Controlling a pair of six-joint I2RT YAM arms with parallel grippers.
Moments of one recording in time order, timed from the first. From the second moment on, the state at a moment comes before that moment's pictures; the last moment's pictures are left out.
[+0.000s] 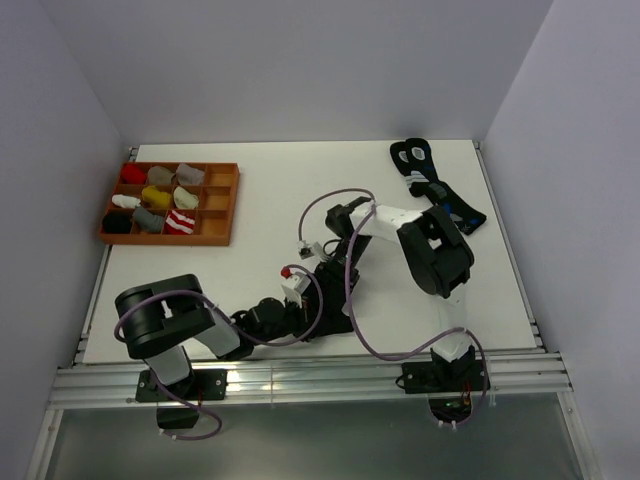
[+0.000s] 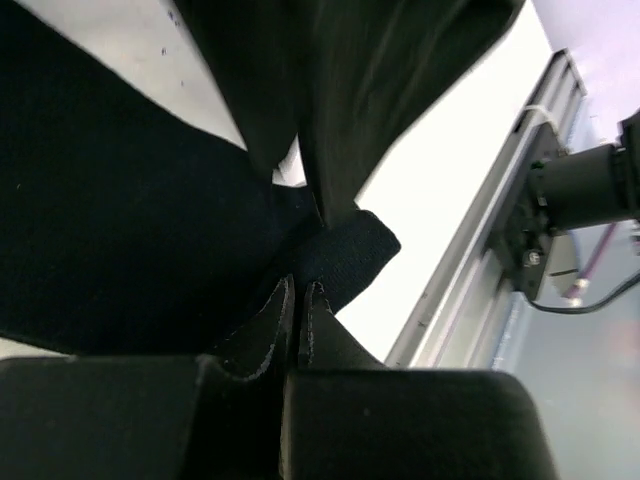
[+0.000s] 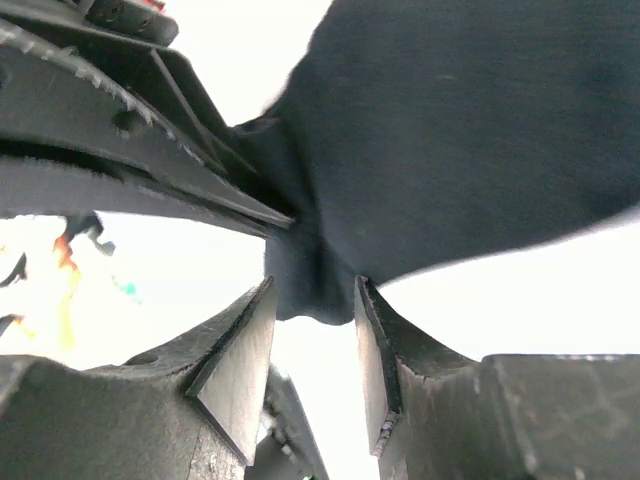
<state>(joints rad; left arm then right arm) -1.14 1.68 0.27 1.07 -0.01 -0.75 0.60 2.08 1.38 -1.19 -0.78 -0.64</state>
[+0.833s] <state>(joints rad) -1.12 1.78 0.24 1.23 0.09 -0.88 0.56 2.09 1.48 -0.91 -0.62 -0.35</state>
